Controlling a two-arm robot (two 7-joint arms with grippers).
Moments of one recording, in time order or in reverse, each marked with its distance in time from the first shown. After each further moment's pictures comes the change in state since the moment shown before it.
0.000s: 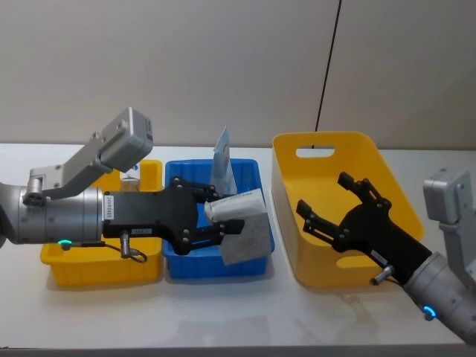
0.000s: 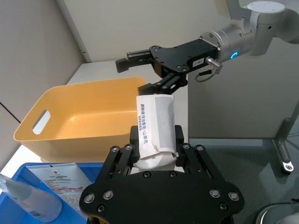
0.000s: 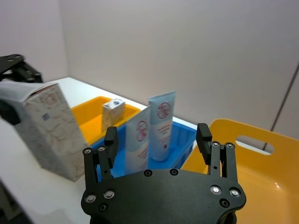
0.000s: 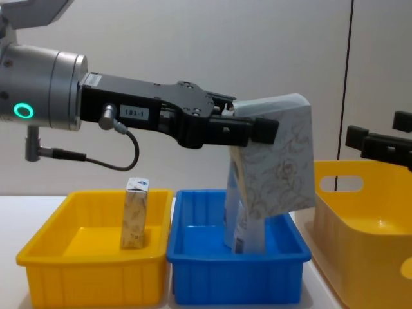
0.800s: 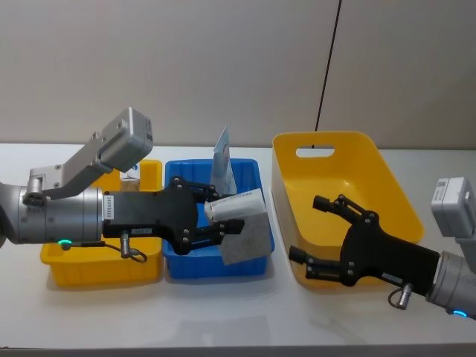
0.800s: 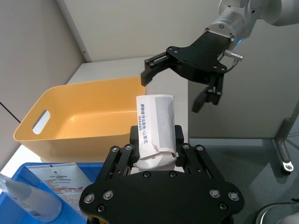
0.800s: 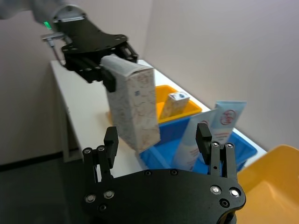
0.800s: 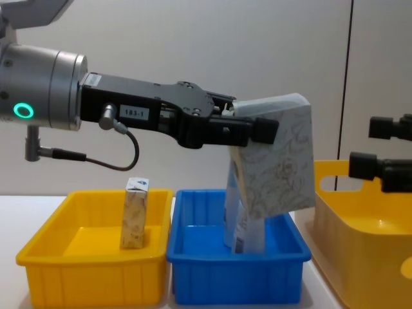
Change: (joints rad) left arm 0.000 0.000 0.000 0.000 0.000 0.000 0.000; right arm 0.090 0.178 -0.051 0.055 0.087 -0.062 0.374
